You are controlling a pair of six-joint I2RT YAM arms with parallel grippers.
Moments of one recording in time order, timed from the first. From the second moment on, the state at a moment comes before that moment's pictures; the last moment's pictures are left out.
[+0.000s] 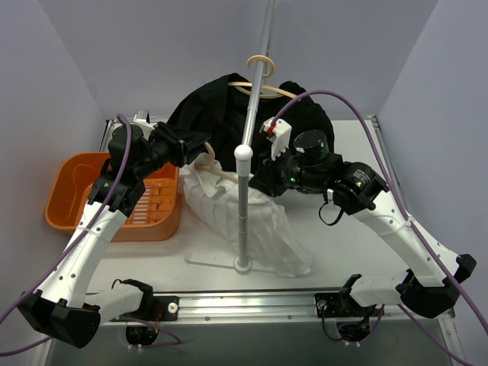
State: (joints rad) left arm -0.36 1.15 1.28 -0.29 0.31 -1.49; right arm 0.81 1.27 1.55 -0.75 -0.20 0.22
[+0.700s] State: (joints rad) left arm -0.32 1.24 1.38 -0.29 0.38 -1.49; right arm 0.81 0.98 1.46 -0.84 -0.17 0.31
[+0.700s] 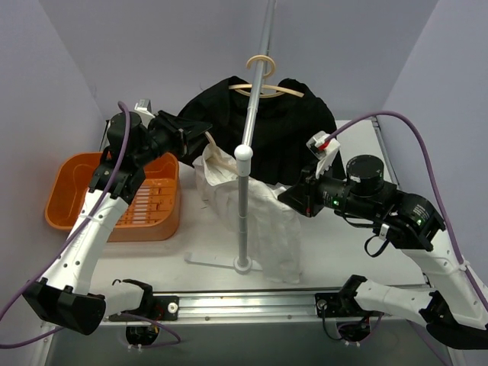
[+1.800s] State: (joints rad) left arm -0.33 1.29 1.48 -0.41 0.29 -1.34; right arm 0.81 1.12 1.67 -0.89 -0.32 0.30
